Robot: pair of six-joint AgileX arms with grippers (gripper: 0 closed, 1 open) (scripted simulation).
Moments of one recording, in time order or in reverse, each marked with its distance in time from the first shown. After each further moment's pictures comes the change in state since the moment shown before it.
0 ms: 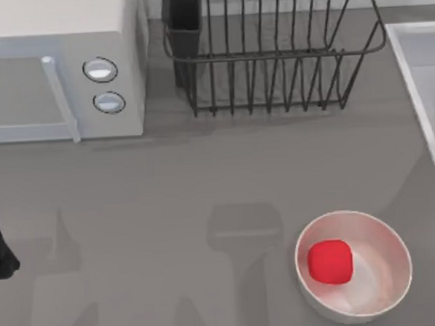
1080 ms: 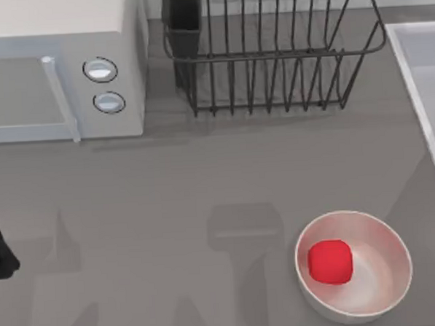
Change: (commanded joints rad) left arm 0.000 0.000 0.000 0.000 0.000 0.000; right arm -0.058 -0.159 -0.083 -0.085 -0.008 -0.058
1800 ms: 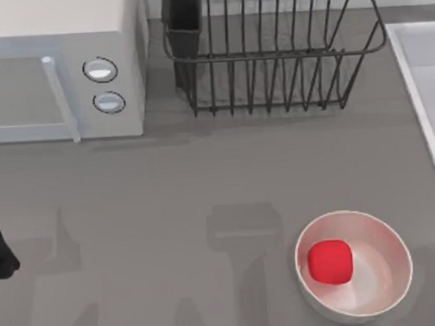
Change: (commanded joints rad) left arm 0.000 0.000 0.000 0.000 0.000 0.000; right arm -0.297 -0.882 -0.425 -0.456 -0.030 -0.311
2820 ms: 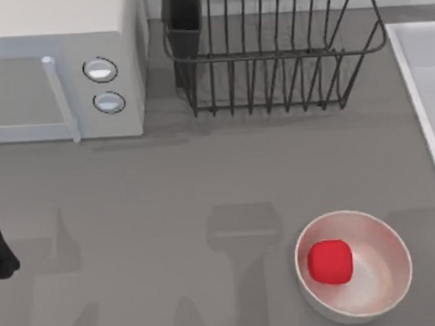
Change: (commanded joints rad) left arm 0.000 0.000 0.000 0.000 0.000 0.000; right arm 0.235 -0.107 -0.028 0.180 0.150 0.119
